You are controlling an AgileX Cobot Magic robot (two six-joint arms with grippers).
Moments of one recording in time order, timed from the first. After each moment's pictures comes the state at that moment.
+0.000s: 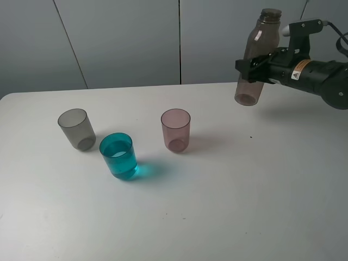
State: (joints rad) left arm -0.02 0.00 -0.51 0.02 1.08 -0.02; right arm 0.03 1.96 -0.85 -0.59 -0.81 0.41
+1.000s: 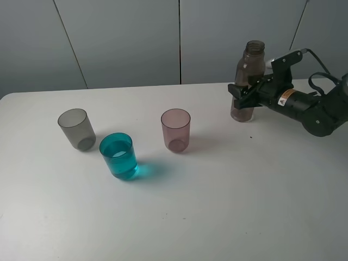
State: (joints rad) left arm -0.02 0.00 -0.51 0.02 1.08 -0.02; right arm 0.03 2.17 -0.85 -0.54 -1.03 0.14
